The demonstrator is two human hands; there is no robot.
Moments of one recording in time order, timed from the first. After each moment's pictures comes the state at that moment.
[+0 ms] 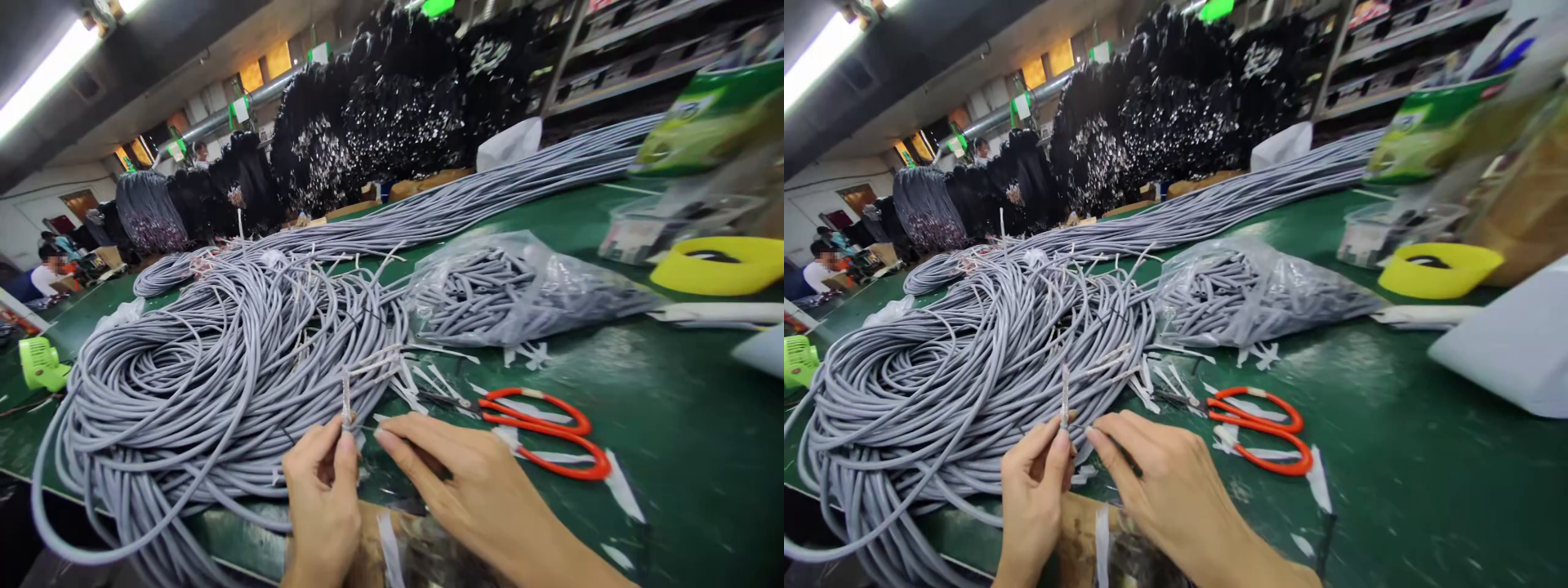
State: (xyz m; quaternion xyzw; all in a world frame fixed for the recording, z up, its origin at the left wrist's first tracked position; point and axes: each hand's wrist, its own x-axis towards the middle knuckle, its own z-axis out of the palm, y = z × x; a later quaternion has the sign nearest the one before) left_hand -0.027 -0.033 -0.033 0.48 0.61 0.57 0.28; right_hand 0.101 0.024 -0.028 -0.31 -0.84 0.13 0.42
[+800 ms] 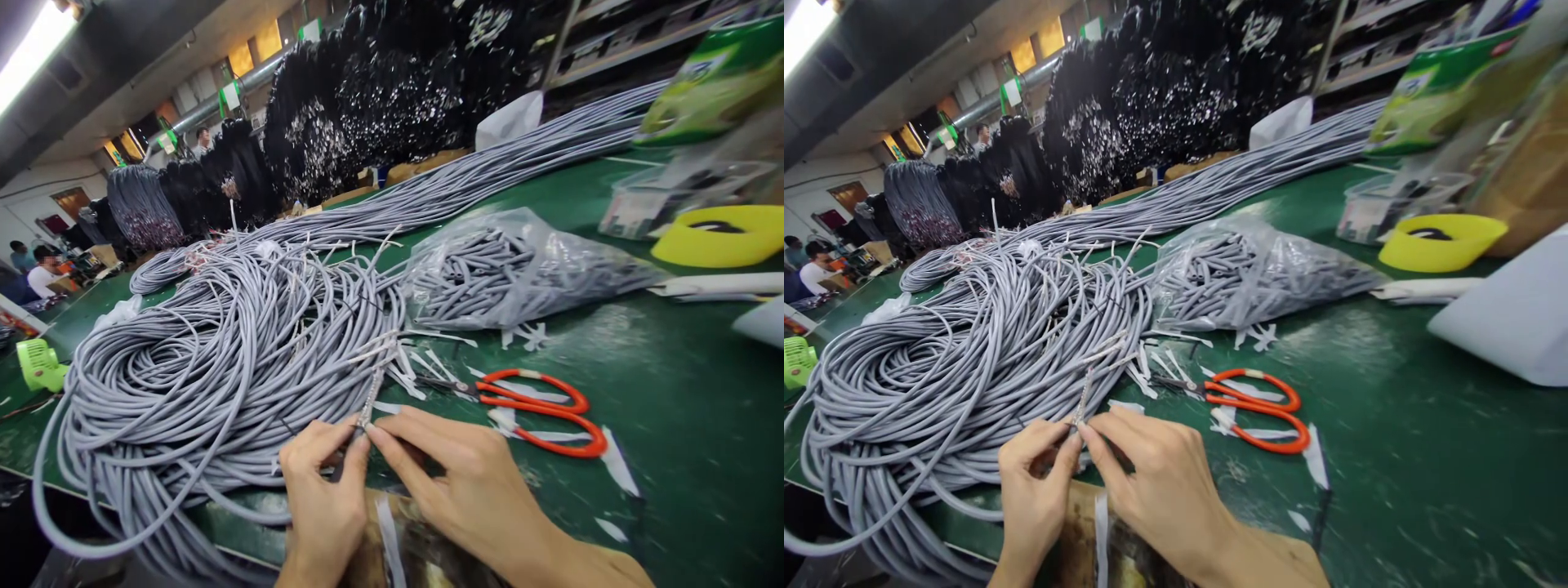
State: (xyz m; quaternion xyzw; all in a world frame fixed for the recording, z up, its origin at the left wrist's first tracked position) left_hand -0.030 -0.035 -0.030 0.60 0.62 0.48 0.13; right_hand 0.097 0.016 -0.031 -0.34 -0.83 0.10 0.44
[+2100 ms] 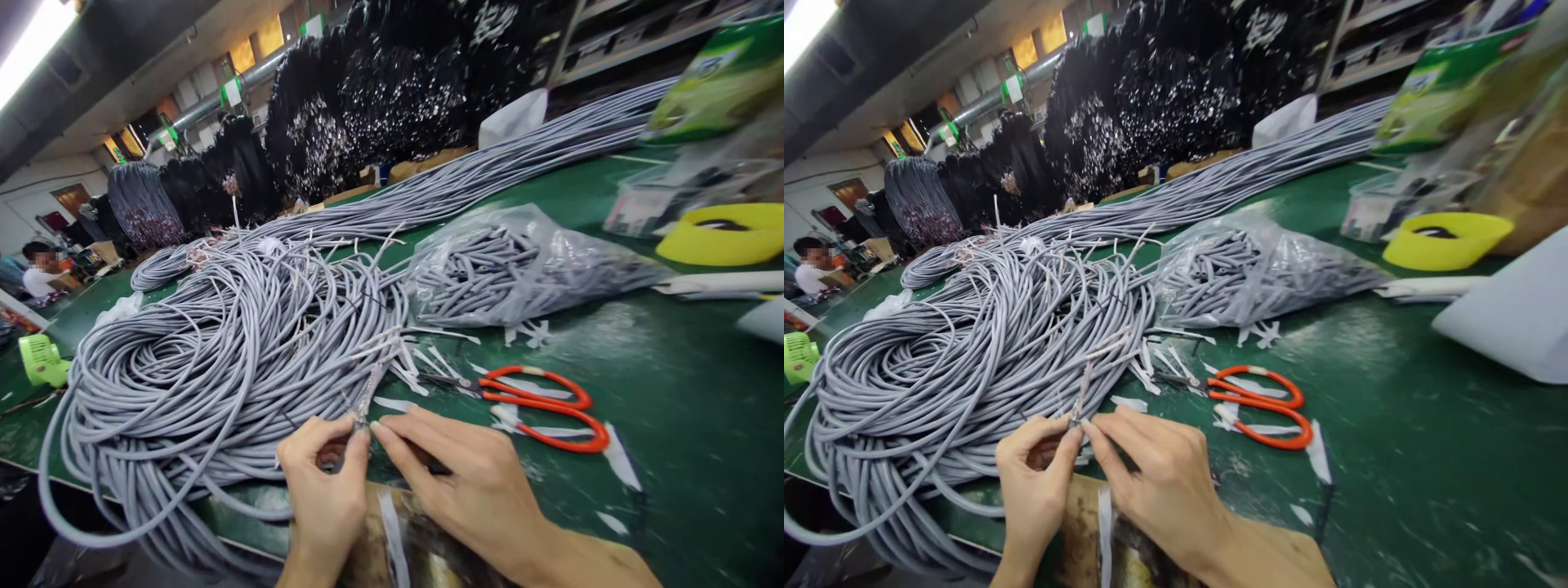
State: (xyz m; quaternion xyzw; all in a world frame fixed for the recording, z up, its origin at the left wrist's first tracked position) left_hand -0.028 -0.036 -0.034 0.51 0.63 0.55 0.20; right_hand 0.090 0.014 -0.036 -0.30 -0.79 0.07 0.53
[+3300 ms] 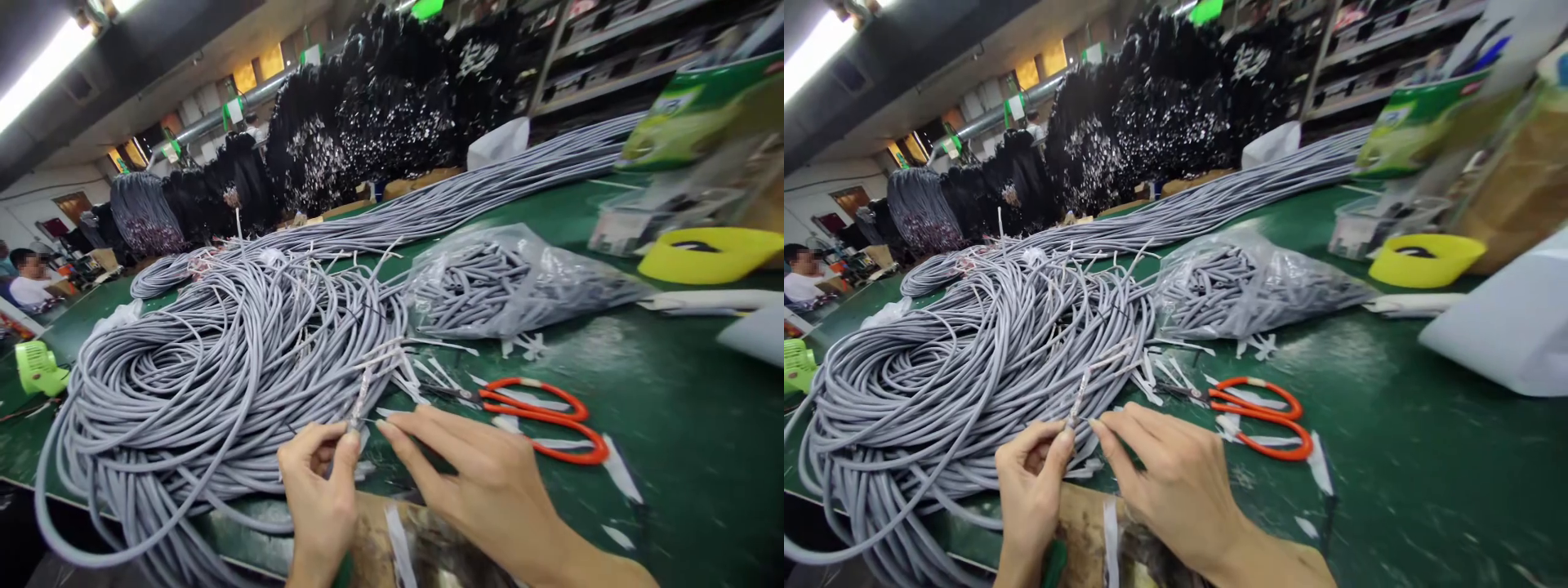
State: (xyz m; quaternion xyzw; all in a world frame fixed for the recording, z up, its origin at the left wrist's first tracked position) left_hand -0.033 -0.034 -0.029 0.47 0.61 0.59 0.22; right_hand 0.093 0.021 -0.031 -0.33 -0.79 -0.03 0.52
